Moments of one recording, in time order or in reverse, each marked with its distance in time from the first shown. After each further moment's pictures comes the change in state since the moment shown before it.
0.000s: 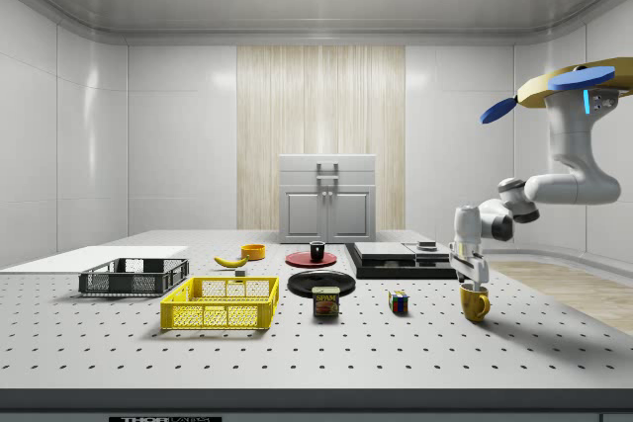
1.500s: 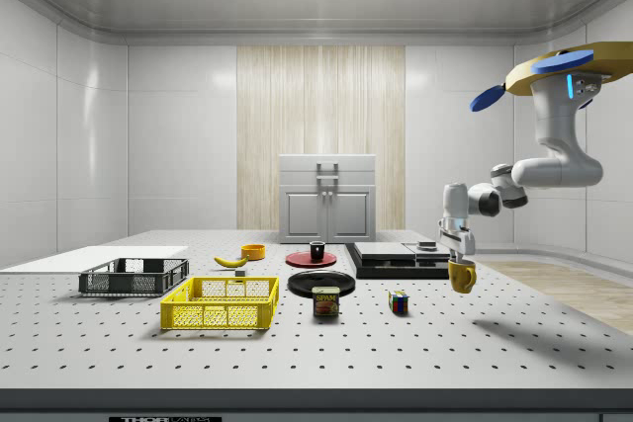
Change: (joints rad) arm 0.019 -0.007 0.080 -0.035 0.073 -0.038 -0.001
